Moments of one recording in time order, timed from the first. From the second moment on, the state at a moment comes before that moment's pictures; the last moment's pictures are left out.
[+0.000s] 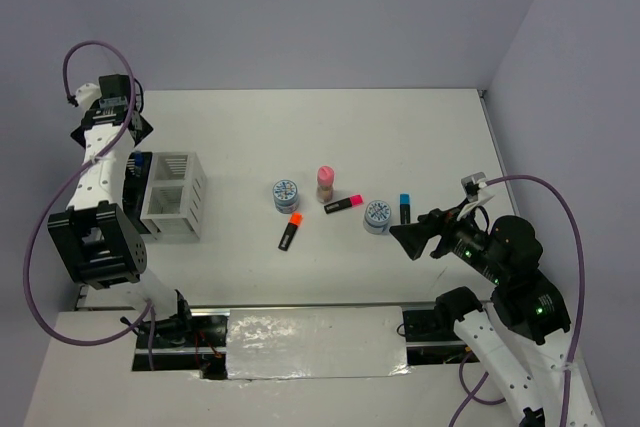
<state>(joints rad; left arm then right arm) 0.24 1.62 1.51 -0.78 -0.57 -0.59 0.34 0.33 0.82 -0.72 -0.31 0.42</state>
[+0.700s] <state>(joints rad) -0.77 1.48 1.39 -0.35 -0.25 -0.36 0.34 0.34 0.85 -0.75 -0.24 0.41</state>
